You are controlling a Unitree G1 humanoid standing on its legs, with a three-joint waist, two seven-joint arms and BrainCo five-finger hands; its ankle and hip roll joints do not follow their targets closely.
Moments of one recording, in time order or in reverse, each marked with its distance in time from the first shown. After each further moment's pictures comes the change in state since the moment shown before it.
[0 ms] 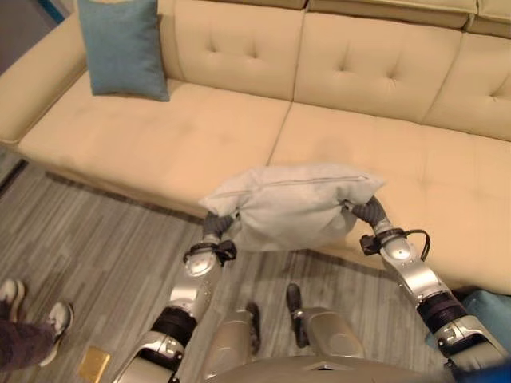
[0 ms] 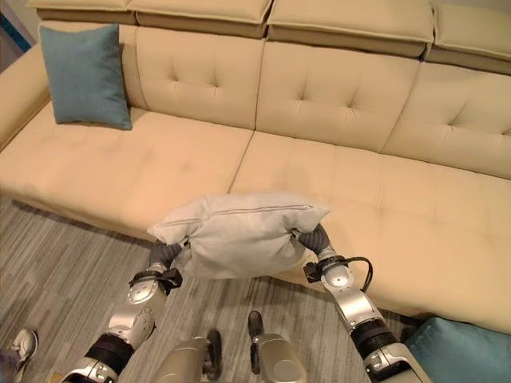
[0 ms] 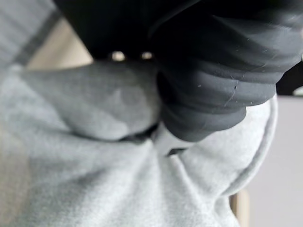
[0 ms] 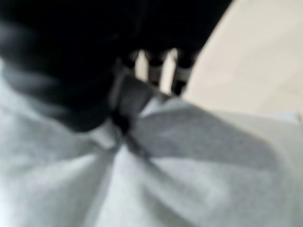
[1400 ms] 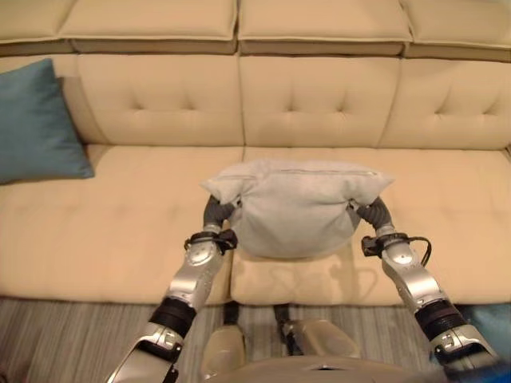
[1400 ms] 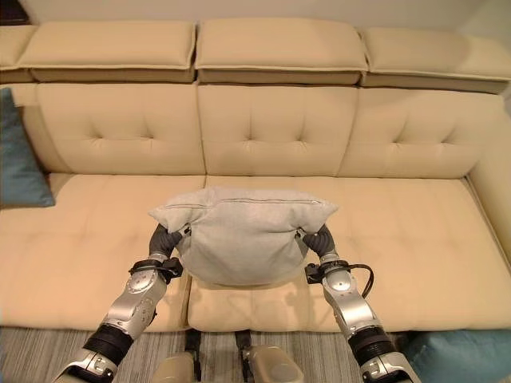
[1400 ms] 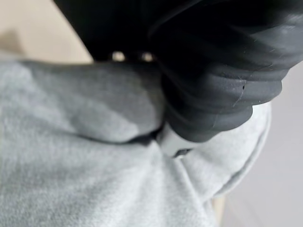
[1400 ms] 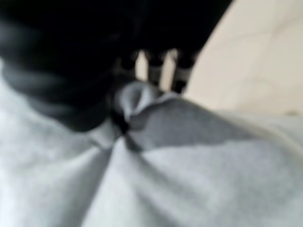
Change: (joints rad) left arm -0.023 0.009 0.011 -0.070 0.002 0.019 0.005; right arm 0.057 0.031 -0.067 -0.046 0.063 -0.001 -0.010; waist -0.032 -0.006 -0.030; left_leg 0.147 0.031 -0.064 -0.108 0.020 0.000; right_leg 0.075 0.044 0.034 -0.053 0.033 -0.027
